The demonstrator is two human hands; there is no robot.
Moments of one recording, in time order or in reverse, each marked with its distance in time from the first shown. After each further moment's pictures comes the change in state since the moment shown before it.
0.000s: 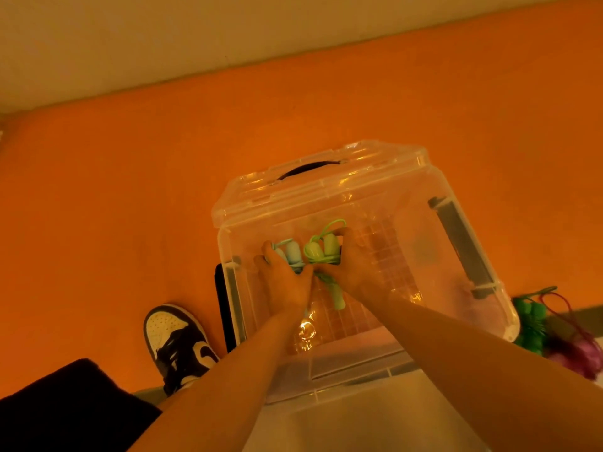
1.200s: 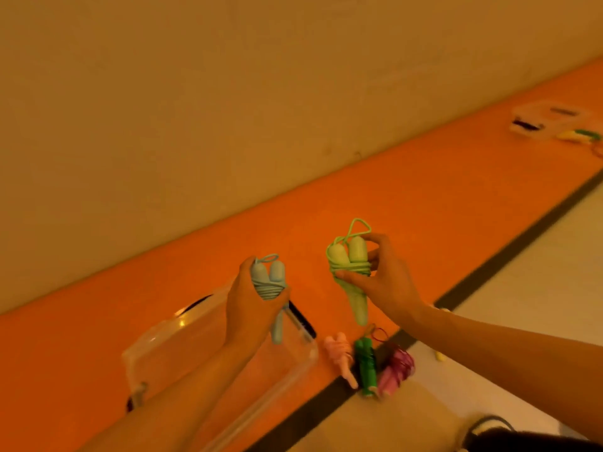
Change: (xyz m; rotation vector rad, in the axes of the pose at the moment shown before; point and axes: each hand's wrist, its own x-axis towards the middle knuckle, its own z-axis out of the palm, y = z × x) left_hand -0.195 0.256 -0.034 -0.148 -0.212 0.700; right_hand -0.279 -0.084 -0.337 0.048 0.676 -0.322
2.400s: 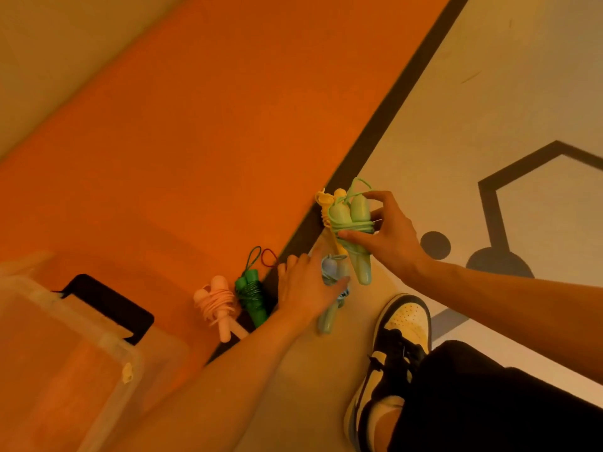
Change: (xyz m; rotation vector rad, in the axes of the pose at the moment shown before) left_hand -0.110 -0.069 0.390 0.685 -0.895 0.309; right_hand -0.060 0.316 -0.118 -0.039 0.211 0.513
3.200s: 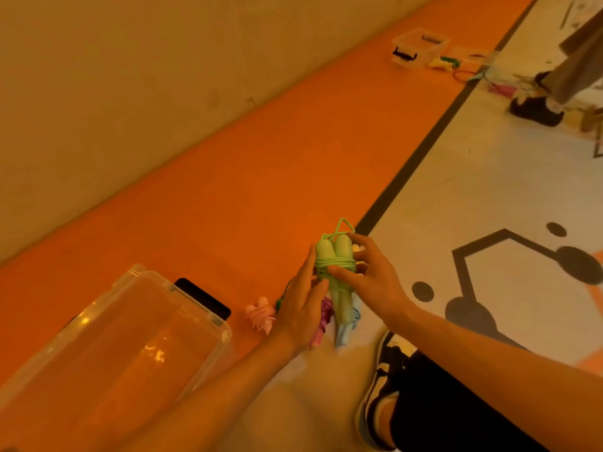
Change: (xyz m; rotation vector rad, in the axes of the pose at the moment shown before) left_hand -0.167 0.001 -0.183 -0.913 0.185 0.237; right_hand -0.140 -0.182 0.012 0.173 -0.054 -0.145
